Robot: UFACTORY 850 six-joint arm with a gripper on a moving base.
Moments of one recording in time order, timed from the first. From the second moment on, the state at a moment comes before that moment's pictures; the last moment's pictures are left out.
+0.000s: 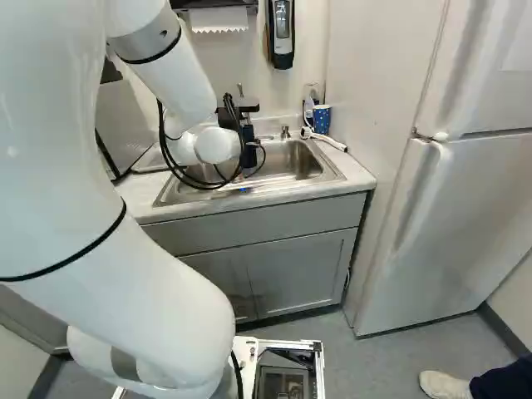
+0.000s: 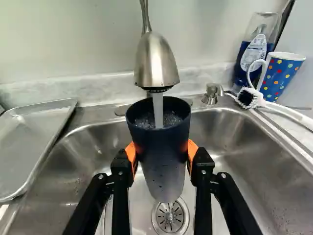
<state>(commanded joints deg) -2.0 2.3 -35.5 -10.3 33.5 8.2</state>
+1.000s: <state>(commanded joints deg) 6.1 4.4 -33.6 -10.3 33.5 8.2</state>
